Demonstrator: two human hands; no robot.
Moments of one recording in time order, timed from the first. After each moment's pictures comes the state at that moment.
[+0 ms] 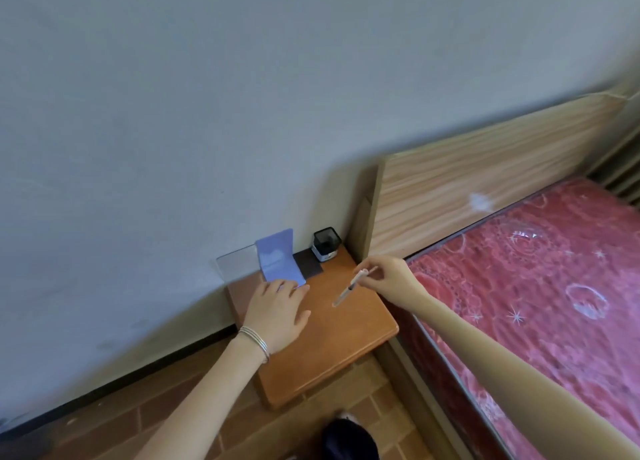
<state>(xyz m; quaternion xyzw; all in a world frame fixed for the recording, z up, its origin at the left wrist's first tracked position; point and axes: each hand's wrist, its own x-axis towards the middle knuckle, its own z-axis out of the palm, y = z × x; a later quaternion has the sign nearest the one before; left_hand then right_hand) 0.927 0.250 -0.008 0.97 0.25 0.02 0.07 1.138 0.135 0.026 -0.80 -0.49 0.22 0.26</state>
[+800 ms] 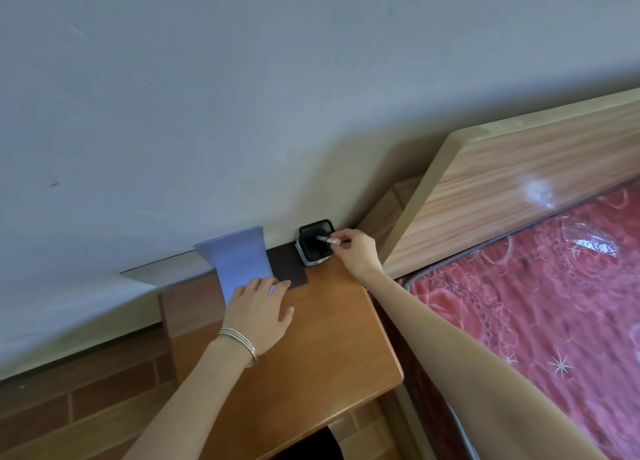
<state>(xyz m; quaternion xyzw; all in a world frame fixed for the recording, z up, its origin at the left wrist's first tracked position) 1.093 0.375 -0.199 0.90 0.36 -0.12 0.19 1.302 0.346 -0.223 -0.85 -0.32 0.32 0.28</state>
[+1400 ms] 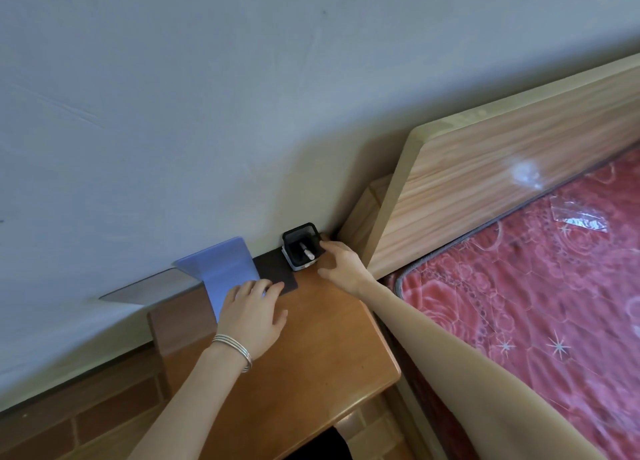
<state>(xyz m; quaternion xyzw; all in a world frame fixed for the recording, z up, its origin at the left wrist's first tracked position) 1.113 0.375 -0.199 0.92 0.35 -0.10 0.17 1.313 0.325 -0.225 -0.81 -0.40 0.38 0.19</state>
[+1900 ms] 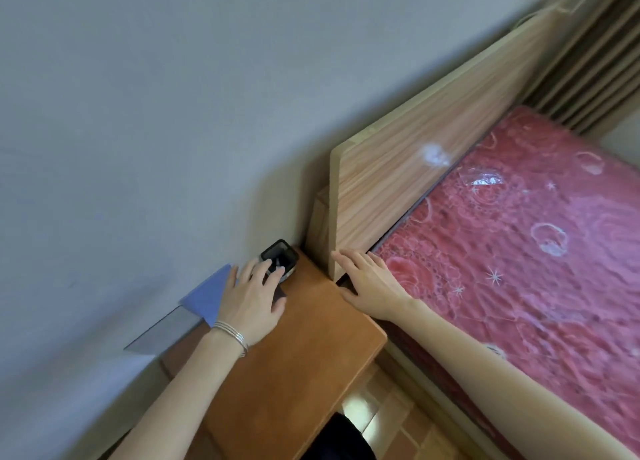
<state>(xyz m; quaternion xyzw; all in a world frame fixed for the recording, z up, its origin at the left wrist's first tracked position) 1.101 0.390 -0.100 0.98 0.16 -0.01 0.09 1.264 0.212 -0.097 -0.85 -0.51 0.13 0.05</state>
